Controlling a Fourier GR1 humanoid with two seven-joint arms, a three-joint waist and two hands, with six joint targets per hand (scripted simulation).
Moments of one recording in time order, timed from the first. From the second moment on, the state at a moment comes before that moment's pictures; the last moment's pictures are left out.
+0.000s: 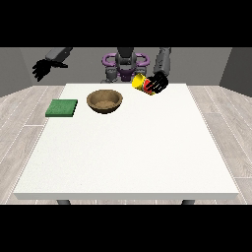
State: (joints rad) left arm -0.58 0.12 -0.04 -0.78 -0.46 0.53 -0.43; right arm -0.31 -0.45 -0.37 -0.89 -0.24 0.37 -0.42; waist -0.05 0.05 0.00
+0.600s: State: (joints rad) left arm -0.64 0.04 -0.27 -0.84 -0.83 0.55 -0.02; right arm -0.27 -0.48 -0.41 -0.72 -0.22 0.38 -0.50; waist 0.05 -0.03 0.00
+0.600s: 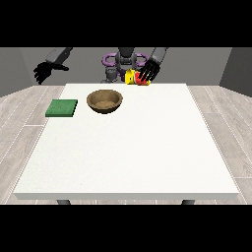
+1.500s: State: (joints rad) left arm -0.76 0.00 -0.56 -0.90 -1.24 0.44 0.37; right arm -0.43 -0.49 -0.37 -0.65 -0.19 0.34 -0.45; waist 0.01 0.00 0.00
